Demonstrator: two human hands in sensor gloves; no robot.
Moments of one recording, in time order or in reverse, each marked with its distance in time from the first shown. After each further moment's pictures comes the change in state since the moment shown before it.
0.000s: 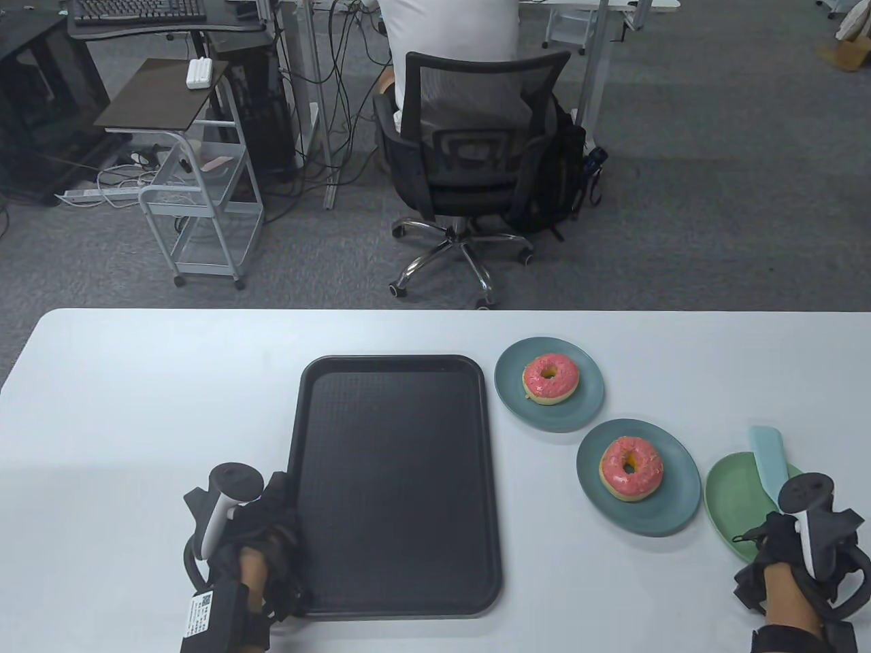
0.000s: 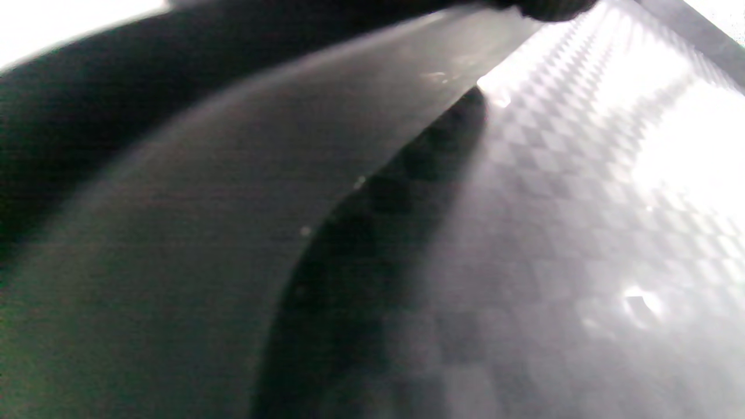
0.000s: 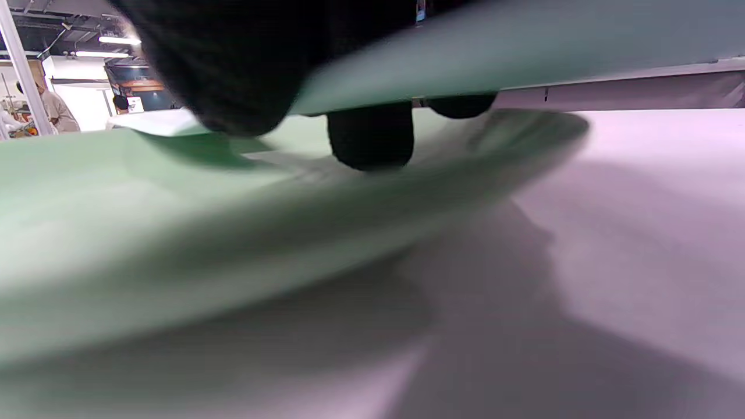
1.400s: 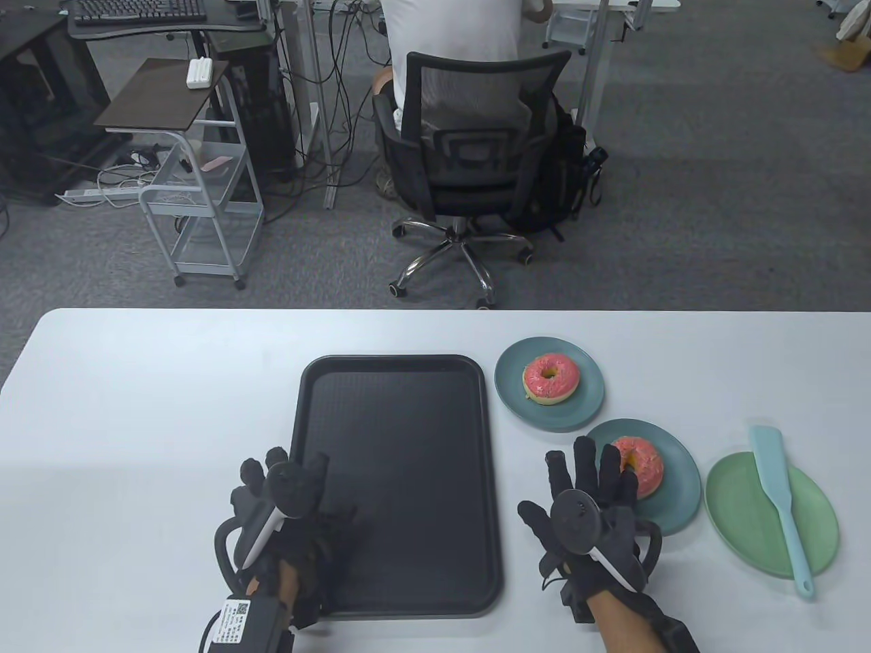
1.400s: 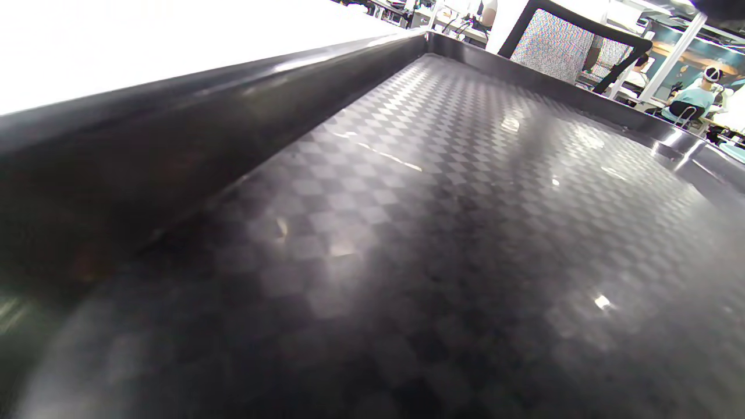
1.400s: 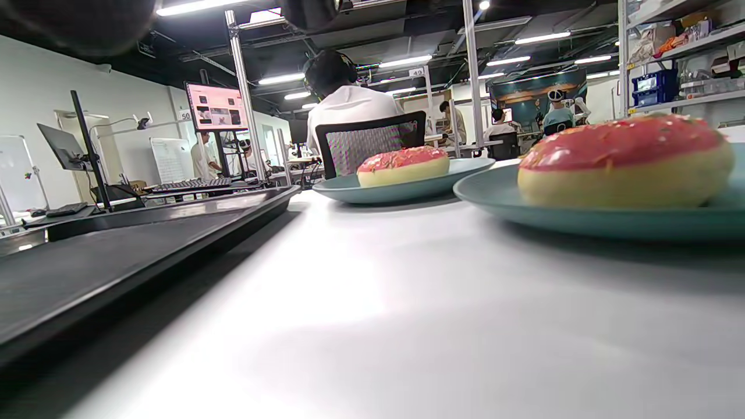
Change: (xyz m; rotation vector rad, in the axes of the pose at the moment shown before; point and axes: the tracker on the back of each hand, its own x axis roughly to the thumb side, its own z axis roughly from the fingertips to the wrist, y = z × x) left_hand 0.052 -0.010 0.047 0.256 -0.269 -0.246; right_hand 0.151 -0.014 0.232 0.040 -0.962 -0.160
